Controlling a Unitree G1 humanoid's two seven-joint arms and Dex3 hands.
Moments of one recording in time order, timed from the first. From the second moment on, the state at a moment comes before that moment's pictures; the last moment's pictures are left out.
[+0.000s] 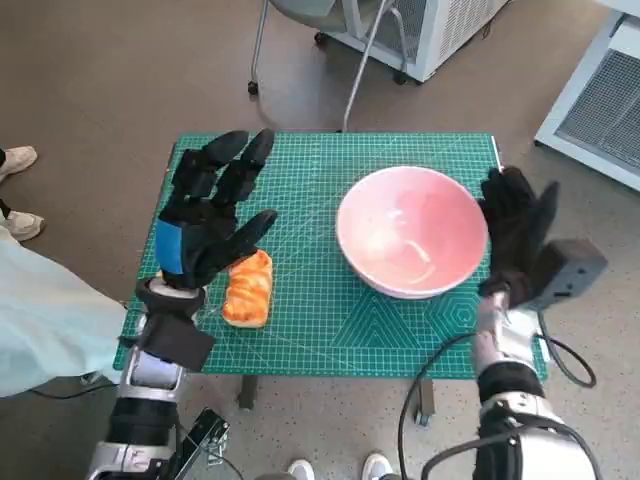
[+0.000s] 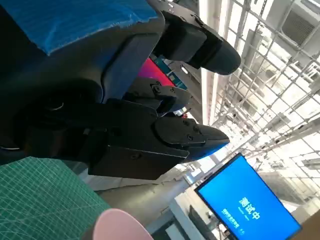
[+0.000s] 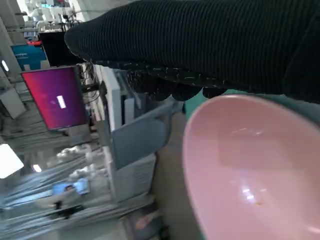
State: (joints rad) left arm -0.43 0.27 0.05 0.29 0.22 -0.57 0.06; right arm -0.88 -0.11 -0.42 1.29 0.20 -0.59 0.08
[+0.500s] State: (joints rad) left arm -0.36 0.28 0.07 0.14 0.22 -0.49 0.05; right arm -0.96 -0.07 -0.39 1.31 0.17 -0.52 0.03
